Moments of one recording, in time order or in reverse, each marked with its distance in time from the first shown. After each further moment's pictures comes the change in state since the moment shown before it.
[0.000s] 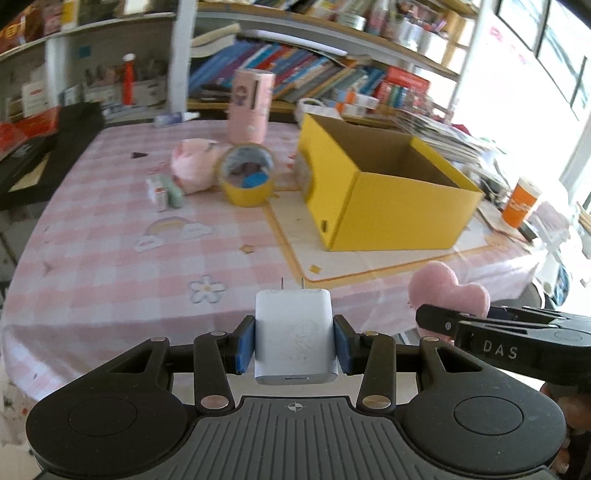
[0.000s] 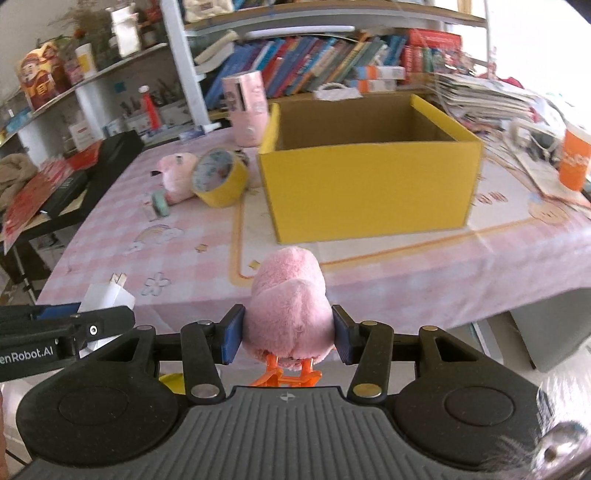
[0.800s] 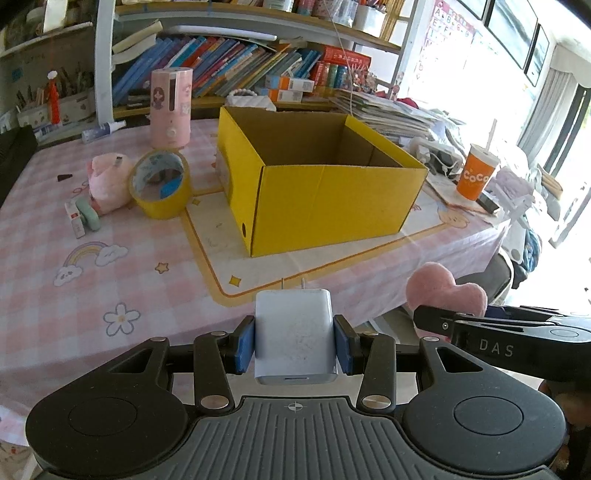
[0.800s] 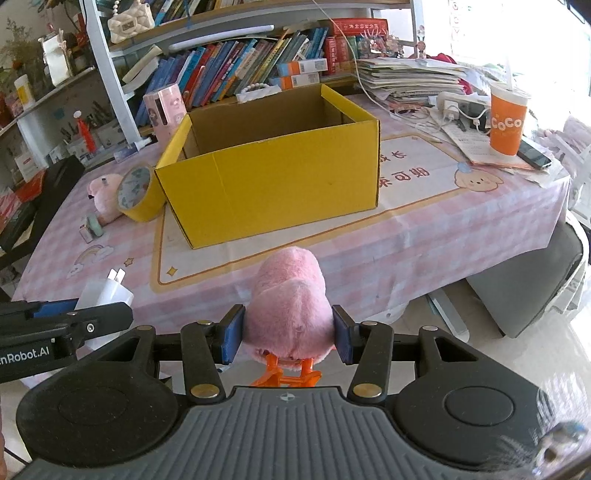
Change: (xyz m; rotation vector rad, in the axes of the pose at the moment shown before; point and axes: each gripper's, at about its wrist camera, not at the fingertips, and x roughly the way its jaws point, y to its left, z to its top) left arm 0.034 -0.053 0.017 0.114 0.037 -0.108; right arm -0.016 -0.059 -0.004 0.122 -0.005 -0.128
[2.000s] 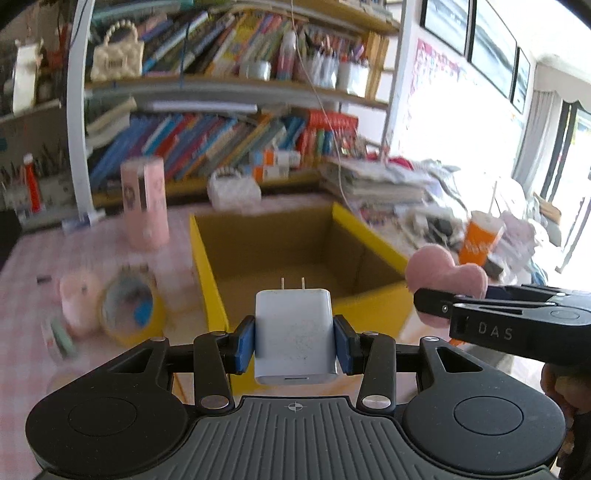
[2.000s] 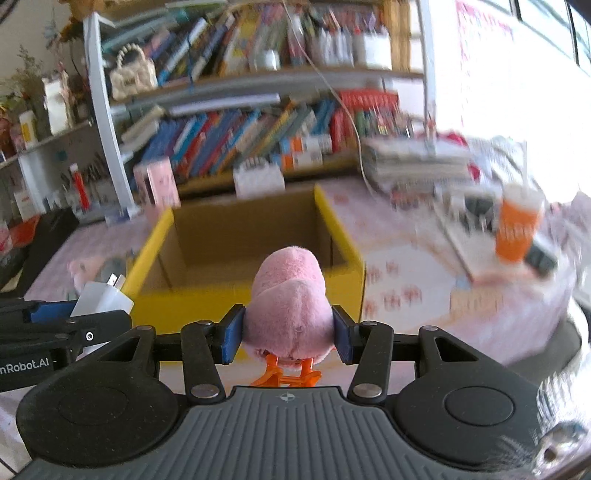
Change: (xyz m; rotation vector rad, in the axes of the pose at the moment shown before) left arm 0.029 -0.031 0.092 0.068 -0.215 0.028; right arm 0.017 -0.028 0.101 -0.099 -0.227 0.009
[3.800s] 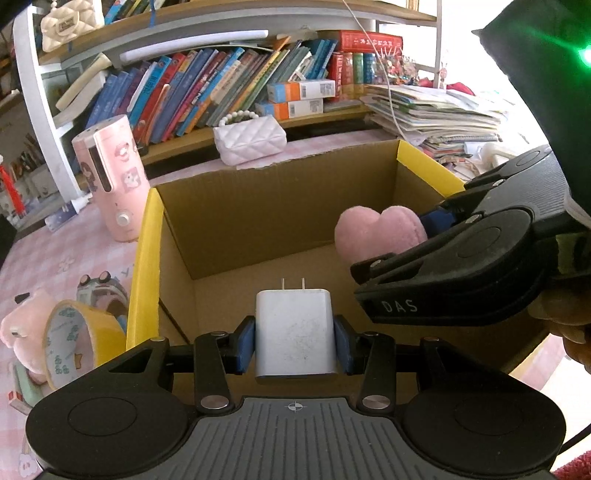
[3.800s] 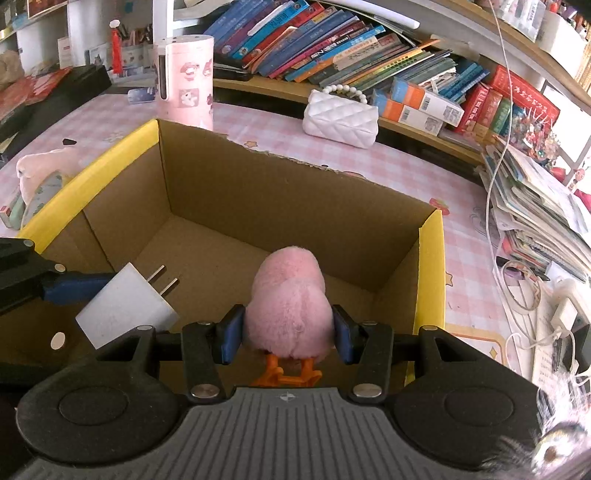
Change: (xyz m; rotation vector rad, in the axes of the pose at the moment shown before) left arm 0.171 -0.021 0.023 0.068 0.225 0.189; right arm 0.226 0.004 0.071 -0.451 0.332 0.184
